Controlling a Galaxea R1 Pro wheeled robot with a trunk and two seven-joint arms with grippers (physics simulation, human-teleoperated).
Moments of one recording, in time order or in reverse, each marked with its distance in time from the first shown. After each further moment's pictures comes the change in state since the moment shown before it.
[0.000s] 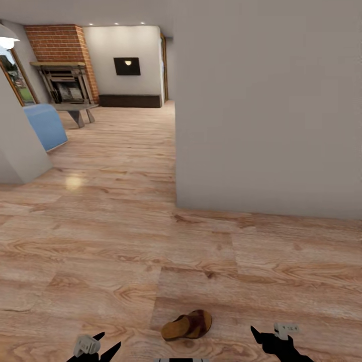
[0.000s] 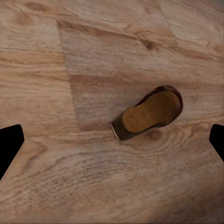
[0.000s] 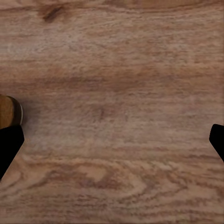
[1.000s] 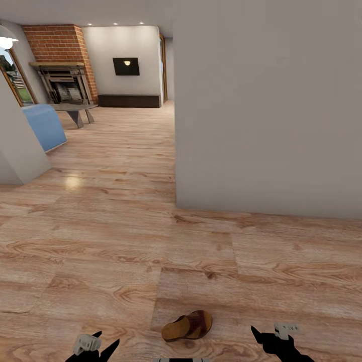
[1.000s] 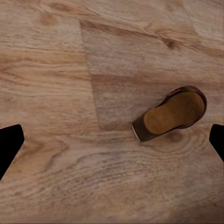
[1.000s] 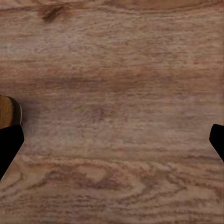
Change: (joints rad) left arm -0.002 -0.005 -0.006 0.000 -0.011 -0.003 0.098; right arm 0.000 -0.004 0.003 -0.002 0.004 0.002 0.001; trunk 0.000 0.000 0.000
